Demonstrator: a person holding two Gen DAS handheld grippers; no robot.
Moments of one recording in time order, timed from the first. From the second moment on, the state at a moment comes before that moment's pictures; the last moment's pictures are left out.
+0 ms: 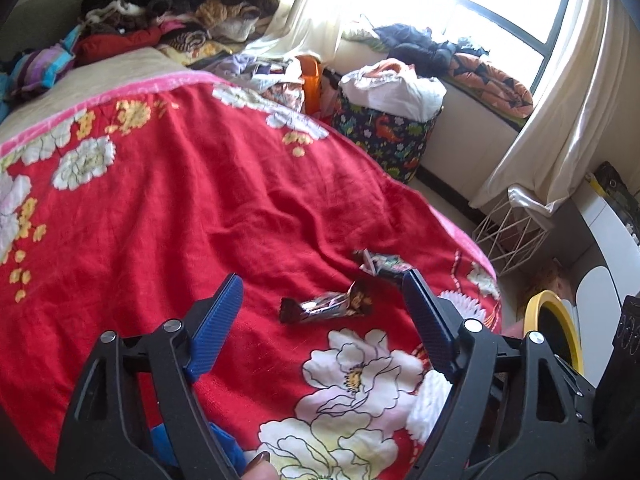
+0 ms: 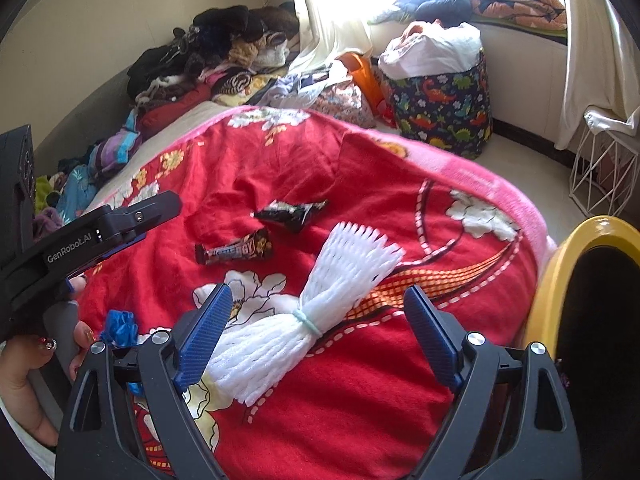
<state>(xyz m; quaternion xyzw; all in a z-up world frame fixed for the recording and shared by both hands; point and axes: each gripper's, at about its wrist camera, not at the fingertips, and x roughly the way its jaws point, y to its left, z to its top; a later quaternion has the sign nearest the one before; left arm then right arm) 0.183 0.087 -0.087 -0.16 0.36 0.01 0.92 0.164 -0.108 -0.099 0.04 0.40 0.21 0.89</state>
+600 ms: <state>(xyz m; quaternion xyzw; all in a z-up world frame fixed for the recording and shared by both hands) 0.212 0.086 -0.141 -0.16 0.42 0.01 0.89 0.163 -0.107 -0.131 0.07 0.44 0.25 0.86</state>
